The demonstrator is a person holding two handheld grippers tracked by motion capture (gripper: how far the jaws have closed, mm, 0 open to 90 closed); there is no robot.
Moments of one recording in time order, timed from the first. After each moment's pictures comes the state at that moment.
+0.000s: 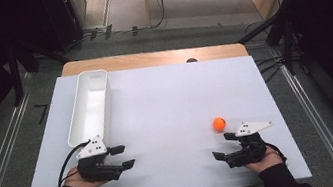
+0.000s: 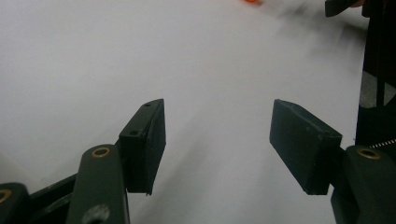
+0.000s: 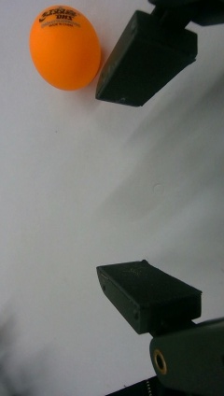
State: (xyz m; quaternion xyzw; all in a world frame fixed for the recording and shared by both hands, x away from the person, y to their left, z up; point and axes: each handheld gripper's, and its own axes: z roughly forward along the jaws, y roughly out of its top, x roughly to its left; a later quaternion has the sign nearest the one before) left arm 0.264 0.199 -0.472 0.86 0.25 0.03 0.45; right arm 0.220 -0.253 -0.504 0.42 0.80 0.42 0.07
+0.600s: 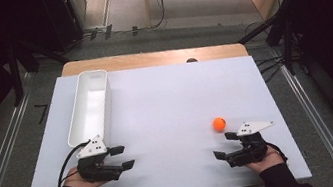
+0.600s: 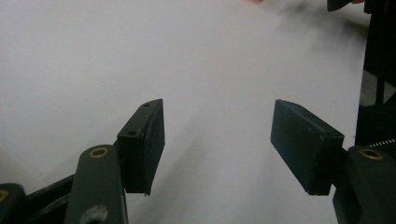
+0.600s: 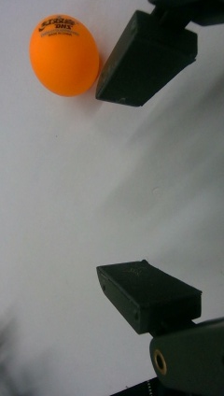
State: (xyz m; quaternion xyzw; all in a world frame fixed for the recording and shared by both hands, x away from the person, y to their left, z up) left arm 0.264 0.199 -0.473 0.86 0.26 0.03 0.44; right arm 0.220 -0.256 -0.503 0.42 0.80 0.42 0.07
